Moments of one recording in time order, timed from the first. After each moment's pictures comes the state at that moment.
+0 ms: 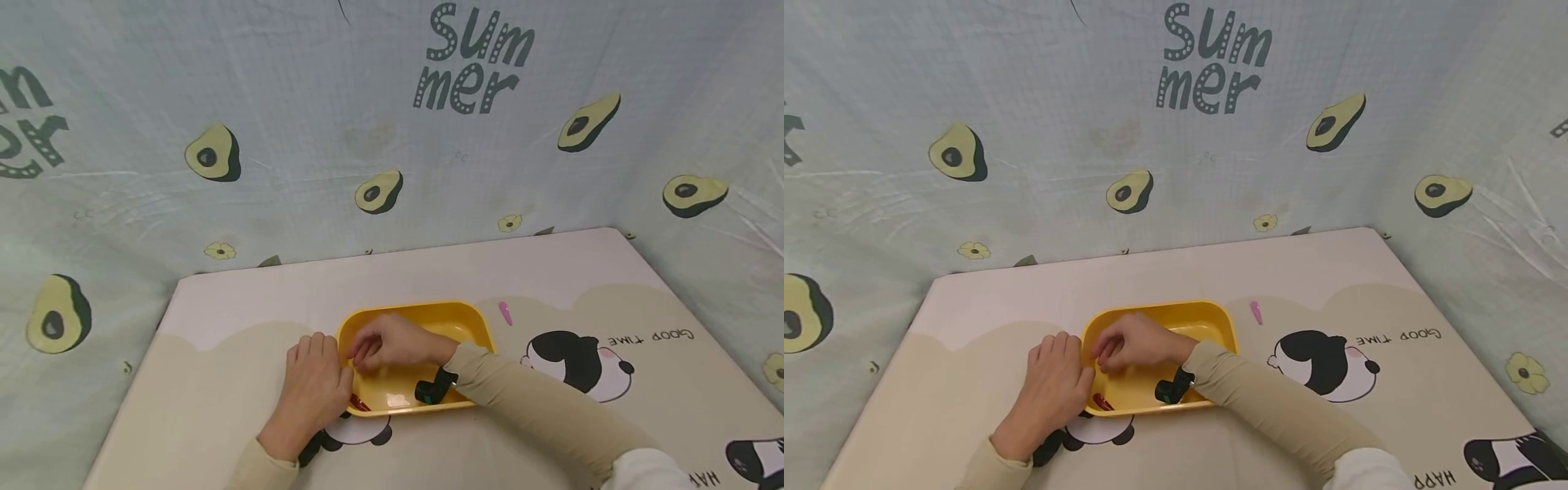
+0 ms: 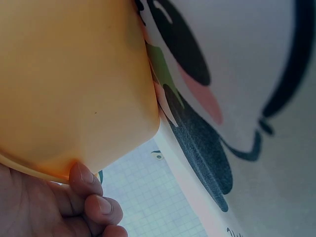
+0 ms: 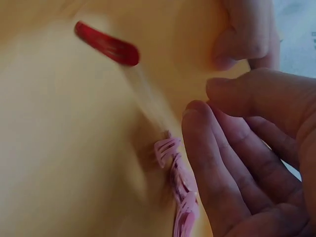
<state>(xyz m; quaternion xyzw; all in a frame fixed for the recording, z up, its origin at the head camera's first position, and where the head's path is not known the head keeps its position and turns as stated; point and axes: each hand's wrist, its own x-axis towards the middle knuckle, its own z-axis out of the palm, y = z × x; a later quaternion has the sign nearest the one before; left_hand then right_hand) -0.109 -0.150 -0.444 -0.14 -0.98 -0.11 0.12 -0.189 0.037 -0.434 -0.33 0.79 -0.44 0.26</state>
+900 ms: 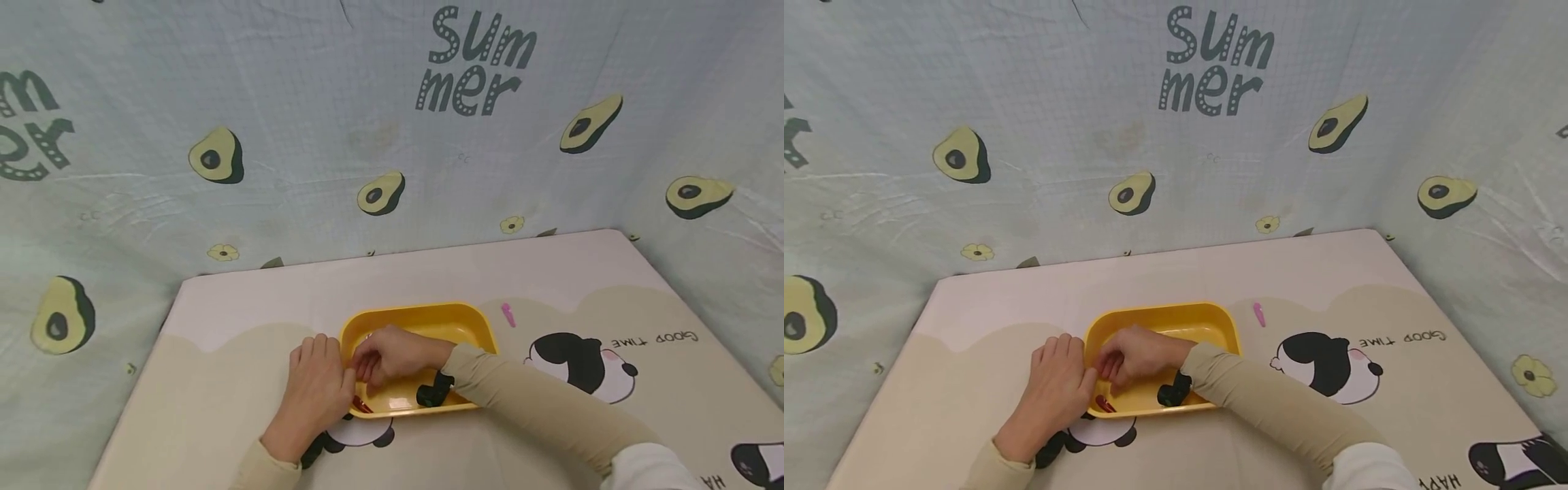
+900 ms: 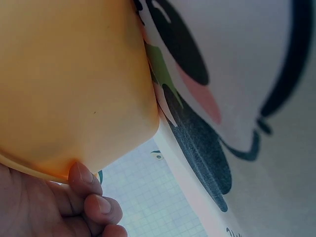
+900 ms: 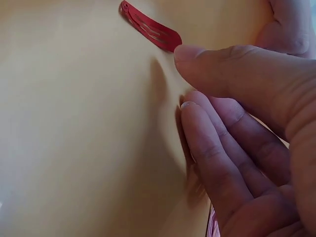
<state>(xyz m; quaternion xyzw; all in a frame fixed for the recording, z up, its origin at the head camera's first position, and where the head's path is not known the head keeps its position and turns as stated) -0.108 -0.148 -0.443 -0.14 -0.98 -0.11 0.10 -0.186 0.032 -0.444 -0.38 0.80 -0.36 0.30</state>
